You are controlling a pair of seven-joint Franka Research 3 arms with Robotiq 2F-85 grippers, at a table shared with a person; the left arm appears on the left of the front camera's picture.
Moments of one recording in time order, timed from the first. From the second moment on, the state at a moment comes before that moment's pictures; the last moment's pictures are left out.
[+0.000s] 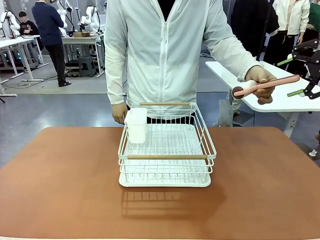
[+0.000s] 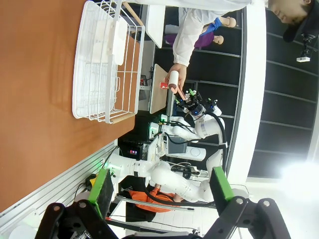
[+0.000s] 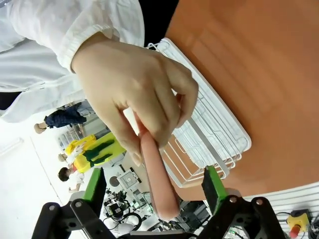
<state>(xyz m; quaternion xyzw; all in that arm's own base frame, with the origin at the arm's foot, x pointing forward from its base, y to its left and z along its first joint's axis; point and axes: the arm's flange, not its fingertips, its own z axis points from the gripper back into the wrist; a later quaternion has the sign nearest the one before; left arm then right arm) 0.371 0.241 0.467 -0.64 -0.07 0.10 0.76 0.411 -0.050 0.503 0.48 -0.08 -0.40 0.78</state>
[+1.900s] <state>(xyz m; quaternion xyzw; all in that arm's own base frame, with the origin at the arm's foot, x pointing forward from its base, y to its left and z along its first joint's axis) 0.371 0.241 0.467 -0.64 -0.07 0.10 0.76 0.427 -0.042 0.480 0.49 -0.12 -0.38 0.78</state>
